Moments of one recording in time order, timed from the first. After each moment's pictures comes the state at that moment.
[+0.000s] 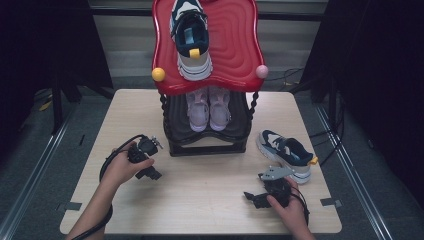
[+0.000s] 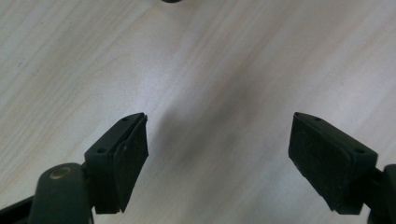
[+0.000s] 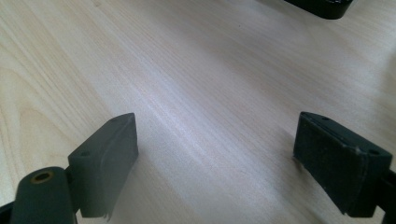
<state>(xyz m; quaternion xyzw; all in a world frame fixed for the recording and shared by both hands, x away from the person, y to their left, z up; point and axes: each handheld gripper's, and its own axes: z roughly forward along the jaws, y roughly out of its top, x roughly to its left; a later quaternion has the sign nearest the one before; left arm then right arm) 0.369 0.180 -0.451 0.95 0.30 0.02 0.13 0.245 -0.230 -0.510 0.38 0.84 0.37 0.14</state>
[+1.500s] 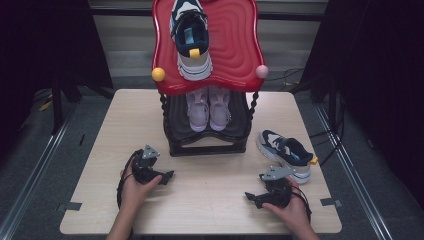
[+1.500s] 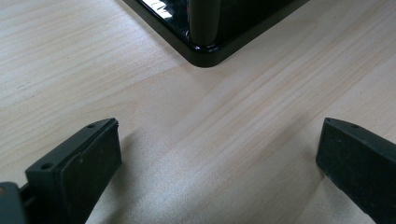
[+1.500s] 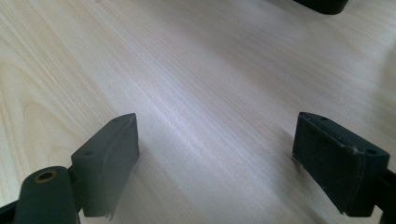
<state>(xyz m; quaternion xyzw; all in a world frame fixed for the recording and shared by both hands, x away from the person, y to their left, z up) 0.340 0.184 -0.511 0.84 0.38 0.15 0.35 0.245 -0.234 -0.508 0.38 0.84 0.36 0.14</state>
